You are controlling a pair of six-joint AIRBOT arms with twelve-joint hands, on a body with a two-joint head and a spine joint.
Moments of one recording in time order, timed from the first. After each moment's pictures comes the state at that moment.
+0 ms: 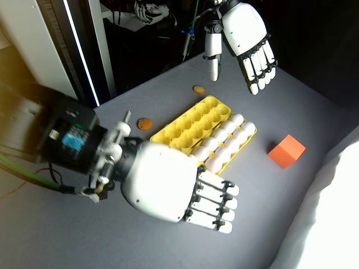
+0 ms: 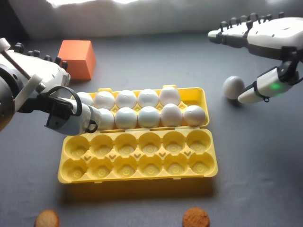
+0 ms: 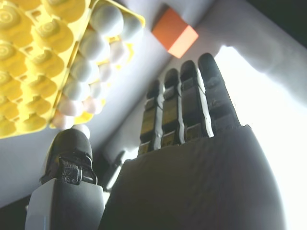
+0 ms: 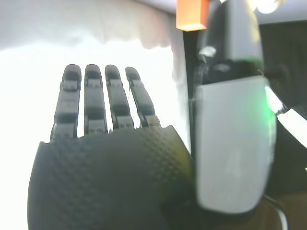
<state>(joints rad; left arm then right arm) -0.16 -0.83 0.50 -2.00 -1.18 2.99 -0.16 -1.05 1.19 0.55 0.16 -1.32</state>
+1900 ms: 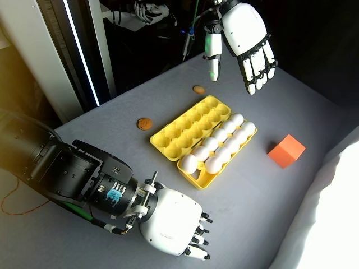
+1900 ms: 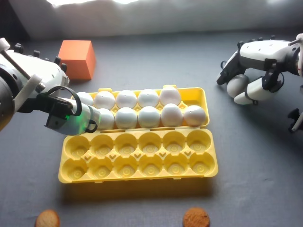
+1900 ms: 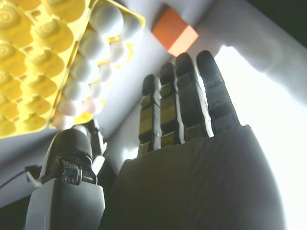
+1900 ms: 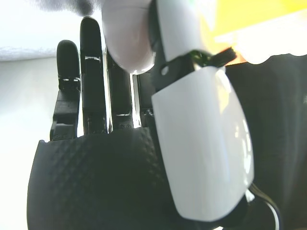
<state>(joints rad) -0.16 -0.83 0.50 -2.00 -1.18 2.99 -0.29 -1.26 1.47 0.57 0.21 -1.15</state>
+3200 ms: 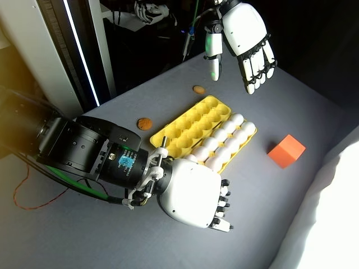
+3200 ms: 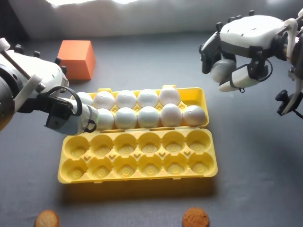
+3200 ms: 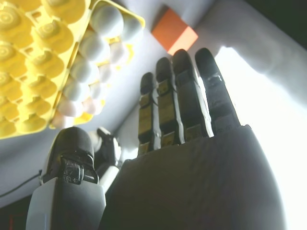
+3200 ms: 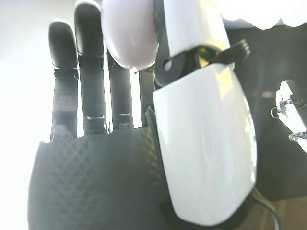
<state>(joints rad) -0.16 -0.83 0.50 -2.00 -1.18 2.99 -0.18 -1.22 1.34 0.32 0.27 -1.15</state>
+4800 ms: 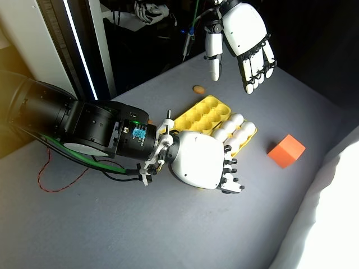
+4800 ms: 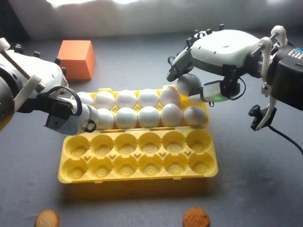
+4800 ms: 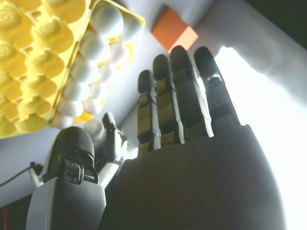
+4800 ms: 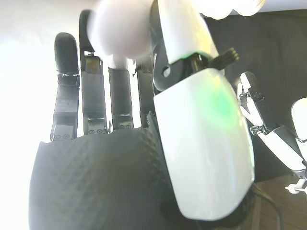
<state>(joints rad) -0.16 -0.83 0.50 -2.00 -1.19 2.99 -0.21 -1.26 1.27 0.28 0.35 -1.09</state>
